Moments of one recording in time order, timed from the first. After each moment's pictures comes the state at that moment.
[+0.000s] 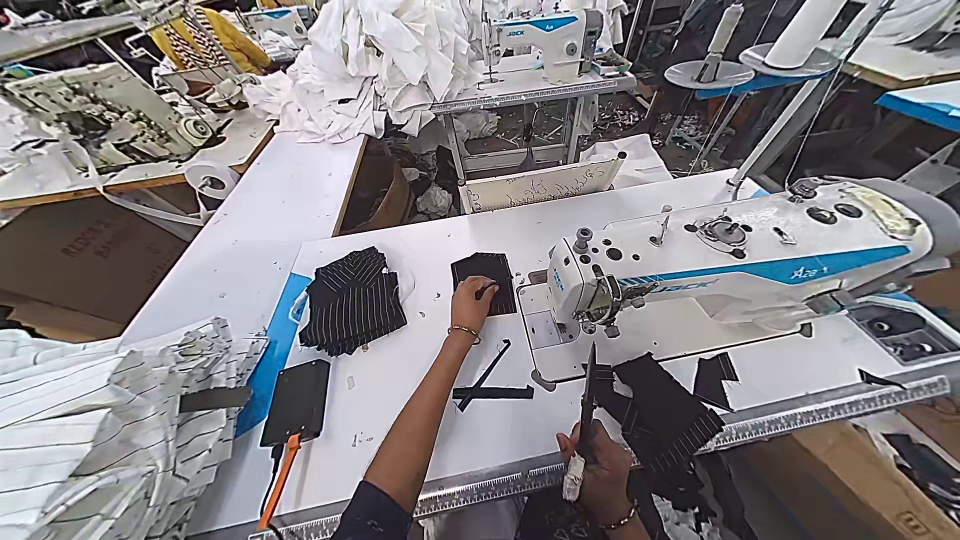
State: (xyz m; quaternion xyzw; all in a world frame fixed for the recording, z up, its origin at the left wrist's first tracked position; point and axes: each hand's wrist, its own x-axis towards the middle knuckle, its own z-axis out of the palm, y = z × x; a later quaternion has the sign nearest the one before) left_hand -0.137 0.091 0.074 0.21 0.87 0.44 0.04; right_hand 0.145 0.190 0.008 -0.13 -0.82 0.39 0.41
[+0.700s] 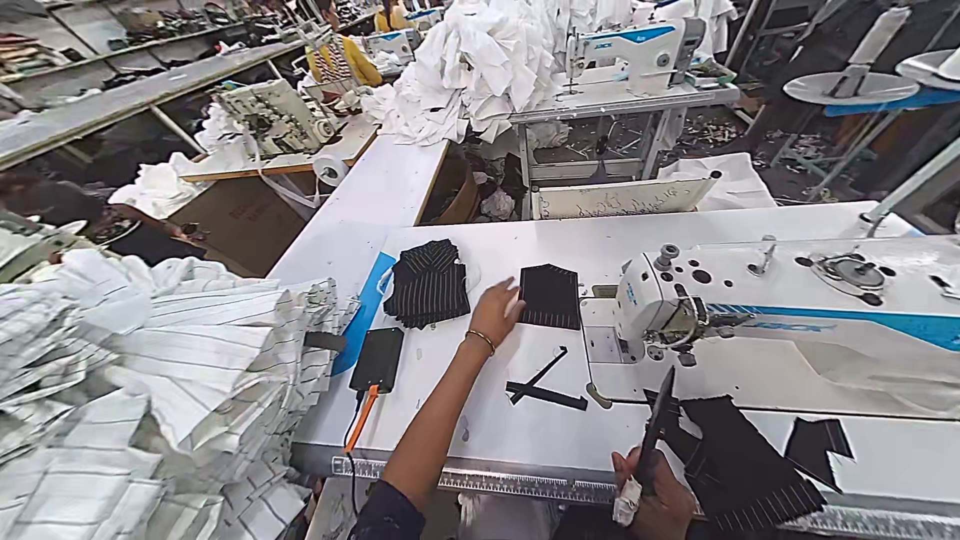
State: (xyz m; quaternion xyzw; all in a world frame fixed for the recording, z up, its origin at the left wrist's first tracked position) left_hand -0.131 0.016 0.086 0.25 0.92 0.28 0.04; right_hand 0.149 0.192 0.016 -0.11 -0.83 0.39 0.38
